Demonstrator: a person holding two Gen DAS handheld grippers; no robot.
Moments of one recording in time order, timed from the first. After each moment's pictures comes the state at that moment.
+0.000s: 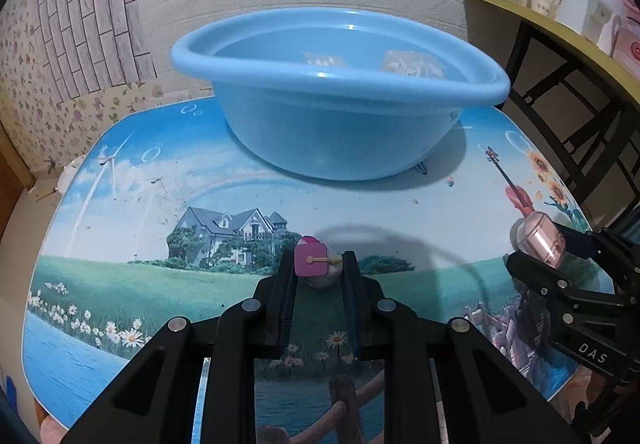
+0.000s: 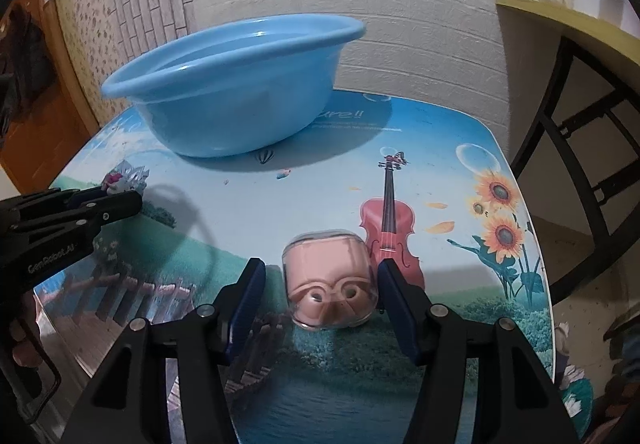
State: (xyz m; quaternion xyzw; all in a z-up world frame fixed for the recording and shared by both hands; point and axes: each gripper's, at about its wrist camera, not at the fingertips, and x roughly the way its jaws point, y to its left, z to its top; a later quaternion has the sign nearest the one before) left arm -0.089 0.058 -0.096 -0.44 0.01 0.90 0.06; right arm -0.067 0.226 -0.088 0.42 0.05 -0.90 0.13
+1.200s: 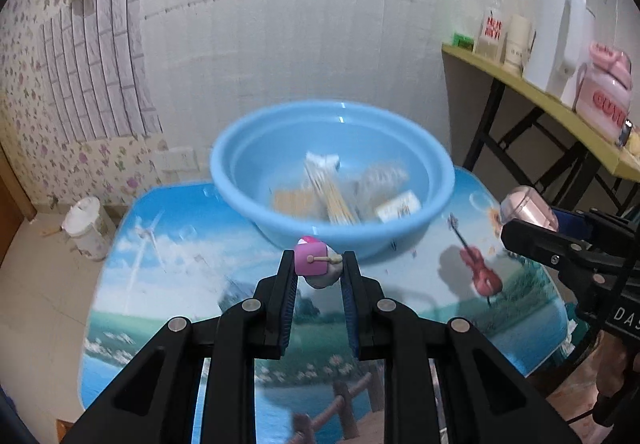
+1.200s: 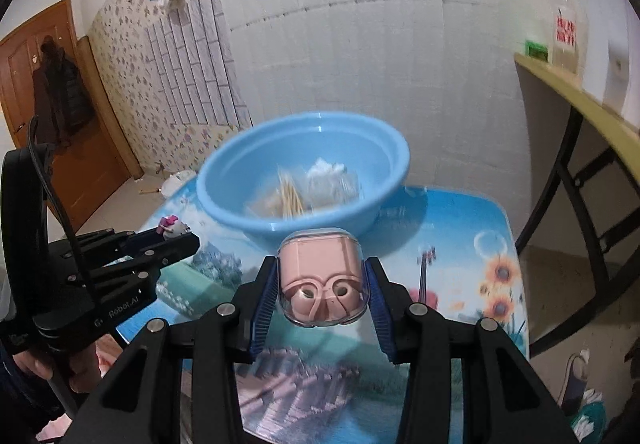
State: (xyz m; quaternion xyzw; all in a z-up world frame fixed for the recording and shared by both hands) left arm -0.070 0.033 0.006 -0.36 0.01 0.93 0.08; right arm -0.059 0.205 0.022 0.35 0.00 -0.92 0.19
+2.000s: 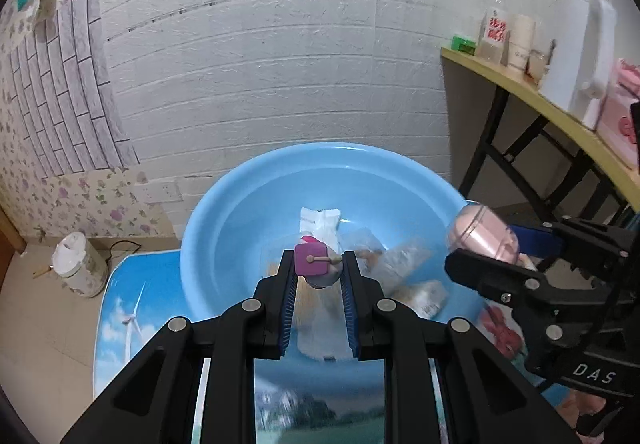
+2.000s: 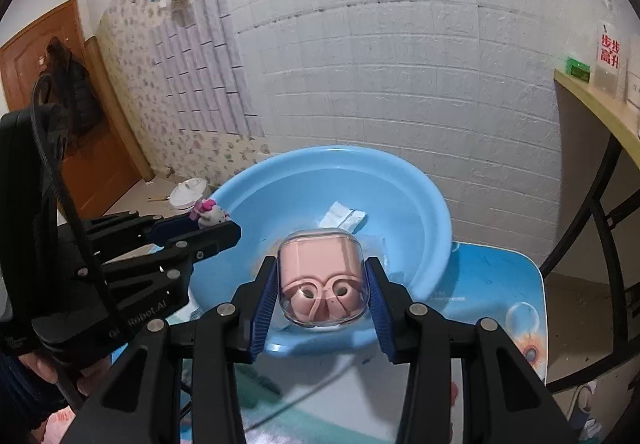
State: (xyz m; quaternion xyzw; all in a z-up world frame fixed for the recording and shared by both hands) left arm -0.176 0.042 0.012 -0.37 0.04 0.92 0.11; right arm -0.158 0.175 0.028 0.36 -0.01 -0.91 0.21
